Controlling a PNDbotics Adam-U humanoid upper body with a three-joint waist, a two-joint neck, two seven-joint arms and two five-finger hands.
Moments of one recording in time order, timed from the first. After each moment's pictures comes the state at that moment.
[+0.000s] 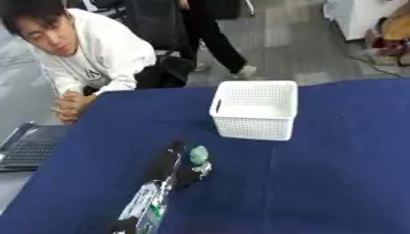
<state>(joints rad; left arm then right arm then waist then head) -0.42 0.11 -0.01 -1.24 -1.06 0.19 0.01 -0.47 -0.57 0.00 -1.98 0.13 -0.65 0.07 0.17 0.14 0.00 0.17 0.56</state>
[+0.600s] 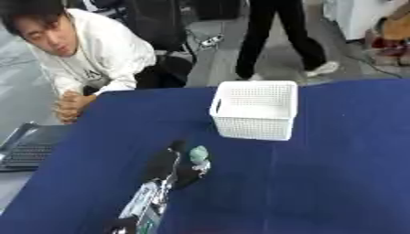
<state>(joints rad) -0.43 0.10 0.00 -1.22 -1.07 0.19 0.02 -0.47 -0.56 0.00 -1.98 0.13 -0.65 0.06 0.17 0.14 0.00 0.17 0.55</state>
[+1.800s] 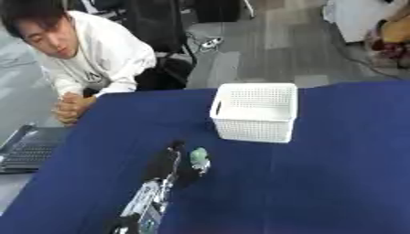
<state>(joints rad) -0.46 0.10 0.02 -1.17 -1.06 0.19 0.04 -0.47 -0.56 0.00 -1.98 0.13 -0.65 0.06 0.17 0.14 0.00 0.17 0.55</state>
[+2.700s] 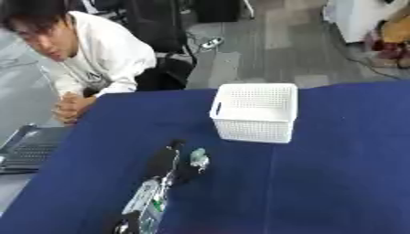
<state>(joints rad) -0.48 0.10 0.02 -1.14 -1.03 0.19 0.05 -0.47 -0.56 0.00 -1.98 0.13 -0.65 0.06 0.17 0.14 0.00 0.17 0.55</state>
